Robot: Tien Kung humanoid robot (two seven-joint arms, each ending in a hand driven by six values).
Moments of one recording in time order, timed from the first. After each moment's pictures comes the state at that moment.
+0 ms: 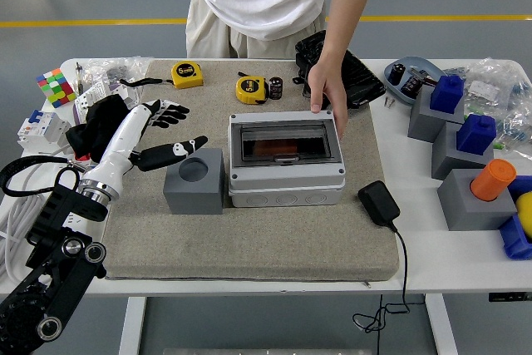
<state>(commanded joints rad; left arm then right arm) -0.11 0.08 -1.31 -1.44 1.87 0.11 -0.01 0.03 -0.05 1.55 0.18 -1.51 0.07 -0.25</state>
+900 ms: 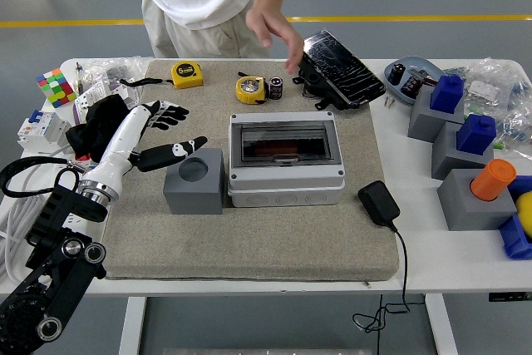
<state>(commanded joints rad) -0.11 0.08 -1.32 -1.45 1.87 0.11 -0.01 0.03 -0.05 1.55 0.18 -1.51 0.07 -0.25</state>
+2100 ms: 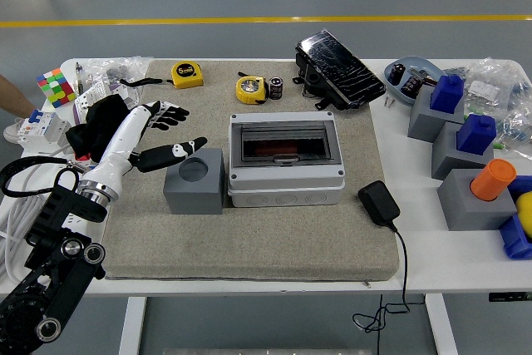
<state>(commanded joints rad) -0.11 0.08 -1.31 -1.45 1.87 0.11 -0.01 0.03 -0.05 1.55 0.18 -1.51 0.07 -0.26</state>
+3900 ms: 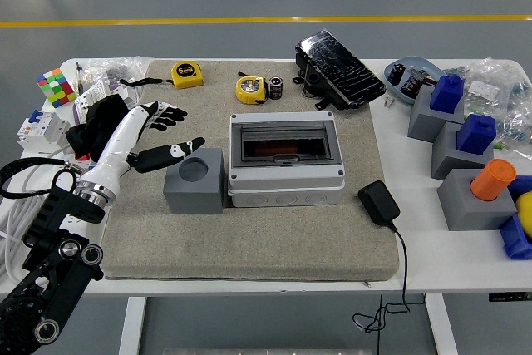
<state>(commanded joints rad) -0.10 0.08 -1.33 -1.46 1.88 0.10 -0.01 0.03 -0.04 1.55 0.18 -1.50 0.07 -0.26</state>
